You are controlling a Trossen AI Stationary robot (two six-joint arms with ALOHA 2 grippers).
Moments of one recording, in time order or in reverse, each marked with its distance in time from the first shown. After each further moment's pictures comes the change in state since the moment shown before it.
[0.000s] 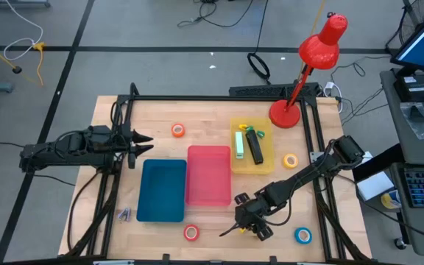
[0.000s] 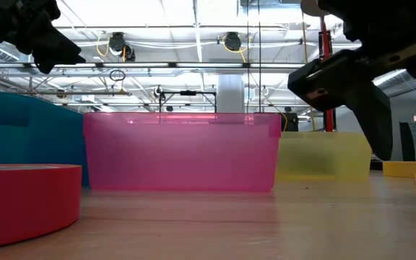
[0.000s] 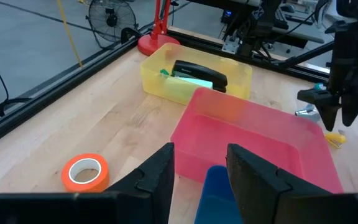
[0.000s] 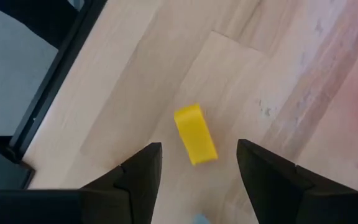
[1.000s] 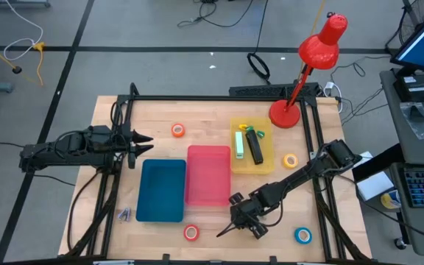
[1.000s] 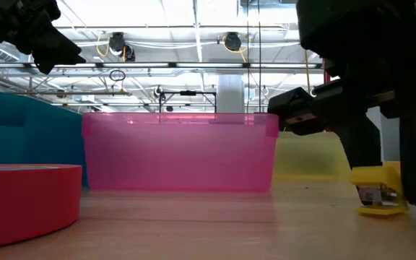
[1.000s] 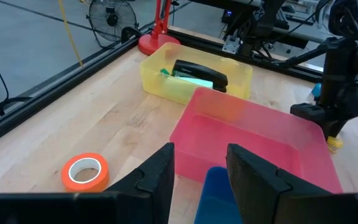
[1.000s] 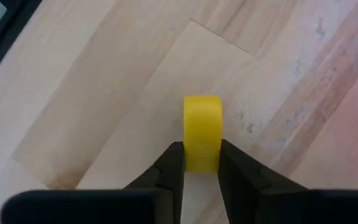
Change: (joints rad) left arm 0.000 0.002 0.000 0.000 -0.002 -0.002; right arm -0.014 0.106 -0.004 0.084 0.017 -0.120
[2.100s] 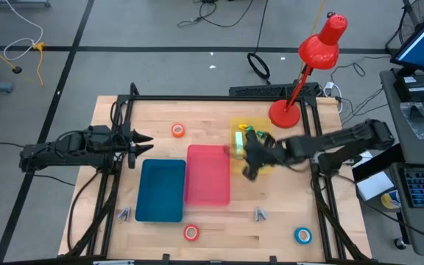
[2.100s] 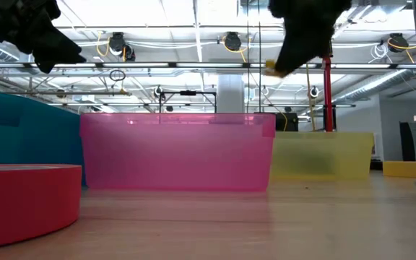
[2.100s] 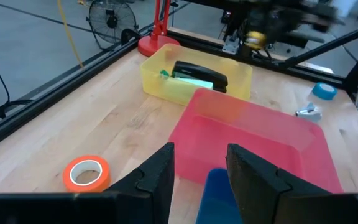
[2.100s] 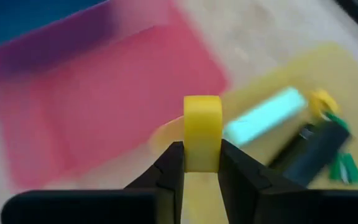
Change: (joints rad) left arm 0.000 0.000 0.000 0.005 0.000 0.011; right arm -0.320 -0.533 -0.001 -0.412 0.559 0.630
